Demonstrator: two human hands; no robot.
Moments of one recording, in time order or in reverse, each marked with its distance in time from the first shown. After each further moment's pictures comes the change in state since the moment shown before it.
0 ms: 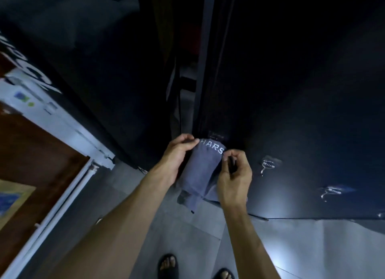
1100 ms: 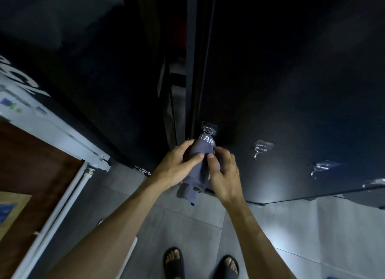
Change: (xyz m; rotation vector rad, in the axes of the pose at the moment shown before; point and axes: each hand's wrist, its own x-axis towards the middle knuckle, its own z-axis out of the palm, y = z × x) left_hand -0.038 -0.010 -0.018 0.835 -0.254 0.231; right_hand -0.018 0.017 -0.009 -0.198 -0.283 0.151
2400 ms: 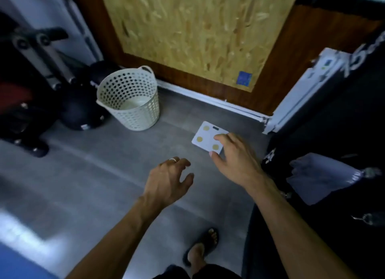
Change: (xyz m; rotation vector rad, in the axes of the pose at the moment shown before) left_hand -0.371 0.108 0.338 0.227 1.332 -1.005; right_hand -0.220 -0.062 -0.118 -0.689 -1.451 -1.579
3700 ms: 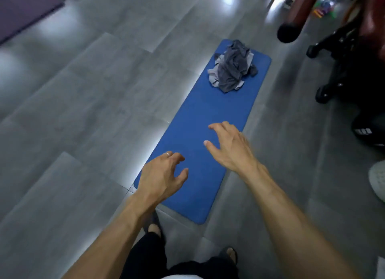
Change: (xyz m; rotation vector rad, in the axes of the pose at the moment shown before) left_hand -0.868 0.024 0.064 -0.230 0.635 -1.610; right_hand -0.589 -0.504 0.282 -0.186 -0.721 -1.464
